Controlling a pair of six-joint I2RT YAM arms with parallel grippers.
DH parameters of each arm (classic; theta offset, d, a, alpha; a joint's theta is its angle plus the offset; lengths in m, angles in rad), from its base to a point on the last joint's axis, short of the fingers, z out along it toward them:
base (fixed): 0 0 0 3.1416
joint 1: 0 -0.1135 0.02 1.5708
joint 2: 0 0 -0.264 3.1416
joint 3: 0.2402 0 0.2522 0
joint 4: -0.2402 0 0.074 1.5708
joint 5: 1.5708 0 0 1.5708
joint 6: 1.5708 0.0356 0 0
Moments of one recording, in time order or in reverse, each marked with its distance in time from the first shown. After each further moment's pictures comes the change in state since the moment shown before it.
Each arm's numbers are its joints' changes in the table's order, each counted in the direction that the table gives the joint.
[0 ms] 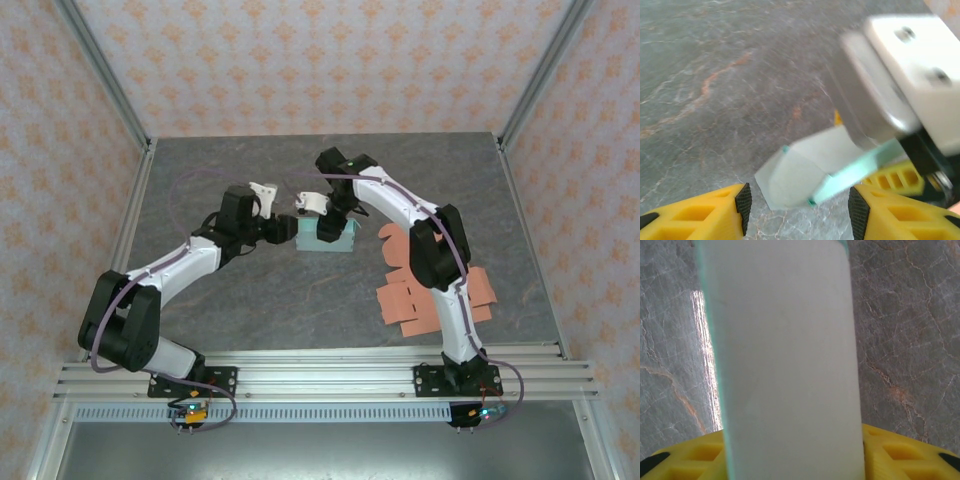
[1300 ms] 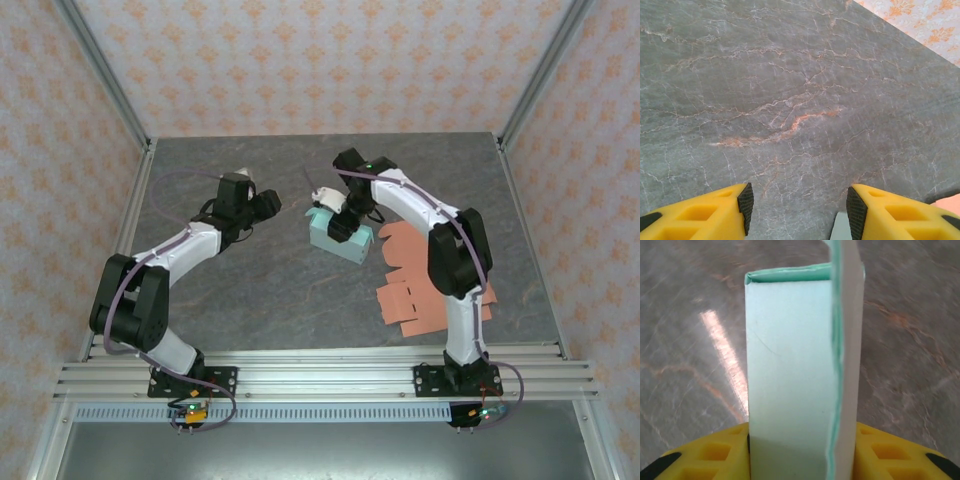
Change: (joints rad) left arm -0.087 0.105 0.102 -0.008 -0.246 -0.439; right arm 0.045 -0.163 -0.204 0.049 -0.010 0.186
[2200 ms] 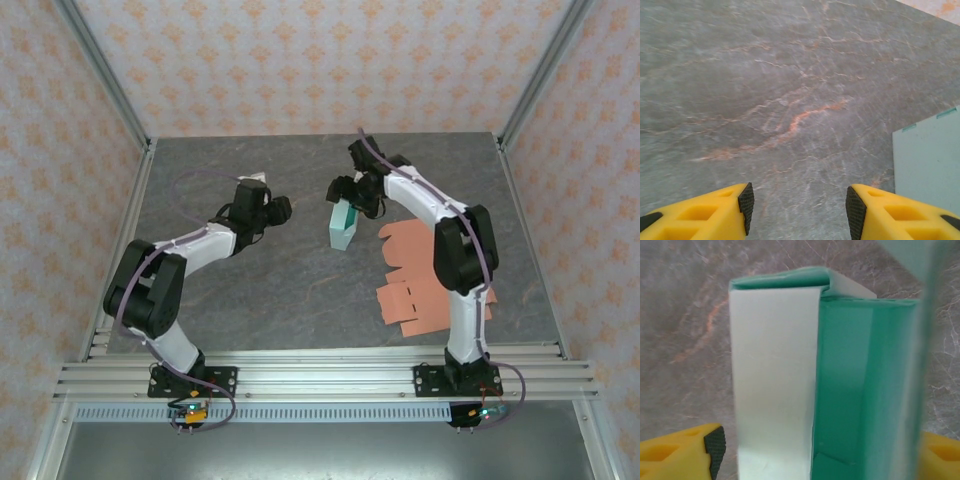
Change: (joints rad) left arm 0.066 0.103 0.002 0.095 -0.107 0.126; right arm 0.080 0.037 0.007 0.241 0.136 1.301
